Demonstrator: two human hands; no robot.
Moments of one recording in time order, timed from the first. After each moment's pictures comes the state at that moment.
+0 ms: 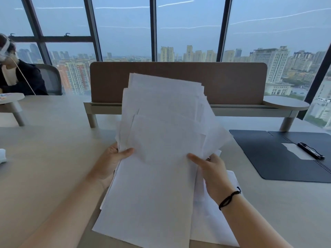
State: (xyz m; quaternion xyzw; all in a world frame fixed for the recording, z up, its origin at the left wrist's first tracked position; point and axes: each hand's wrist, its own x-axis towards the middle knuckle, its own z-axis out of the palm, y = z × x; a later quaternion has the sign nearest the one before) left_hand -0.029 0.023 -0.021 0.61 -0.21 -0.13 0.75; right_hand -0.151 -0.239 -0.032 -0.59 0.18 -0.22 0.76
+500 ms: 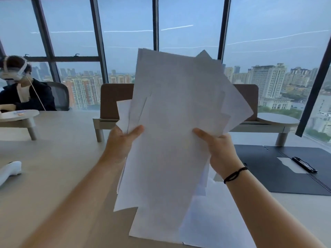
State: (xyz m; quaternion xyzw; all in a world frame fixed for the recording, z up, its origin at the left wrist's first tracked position) left_hand -0.071 -0.005 0.088 0.61 -0.23 0.09 0.75; right_hand -0.153 -0.243 0.081 -0.56 0.04 -0.31 0.77
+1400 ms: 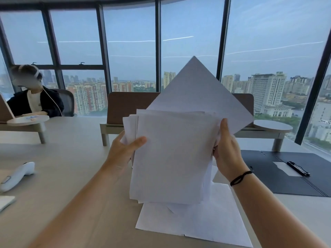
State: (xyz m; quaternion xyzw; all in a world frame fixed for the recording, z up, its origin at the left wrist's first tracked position) left_hand -0.091 0.025 0.081 0.60 -0.23 0.02 0.76; right_hand -0.195 -0.231 0.103 -0.59 0.05 -0.33 0.73
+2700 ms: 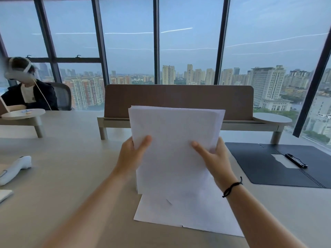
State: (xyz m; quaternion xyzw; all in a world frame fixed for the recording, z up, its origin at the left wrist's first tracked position) left_hand -0.096 -0.007 0.047 0.66 -0.21 0.08 0.72; right_hand -0.196 -0.228 0.041 -0.65 0.02 -0.32 0.68
